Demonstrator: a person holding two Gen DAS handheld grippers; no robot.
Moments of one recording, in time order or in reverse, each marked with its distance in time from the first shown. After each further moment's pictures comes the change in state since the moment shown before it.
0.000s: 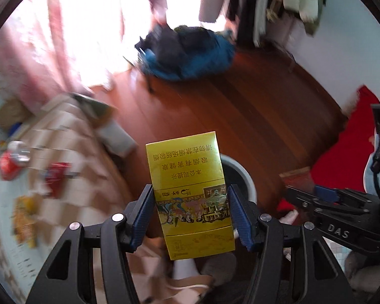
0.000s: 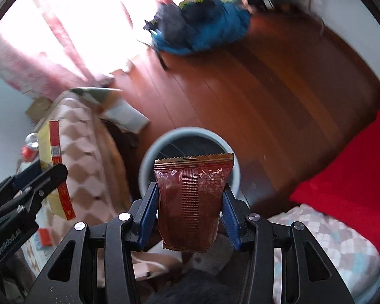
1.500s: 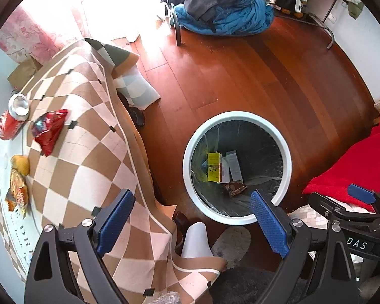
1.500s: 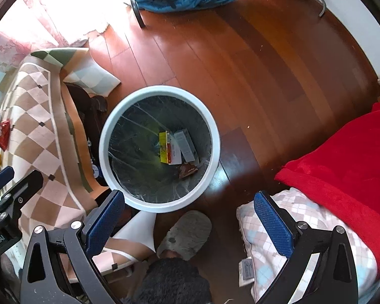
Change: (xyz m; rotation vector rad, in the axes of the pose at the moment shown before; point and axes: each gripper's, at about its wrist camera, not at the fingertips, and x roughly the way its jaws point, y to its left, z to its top) left arm 0.040 0.014 -0.020 -0.127 0.189 0.173; right arm 0.060 -0.007 -0.007 -0.051 0.183 -0.146
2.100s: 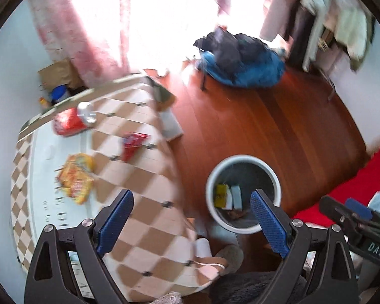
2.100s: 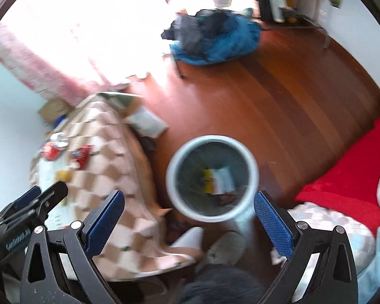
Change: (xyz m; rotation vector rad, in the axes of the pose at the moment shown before) left arm -0.137 0.099 -0.026 -0.181 -0.228 -0.007; right arm -0.154 0.083 -0.031 -0.012 -0.253 0.178
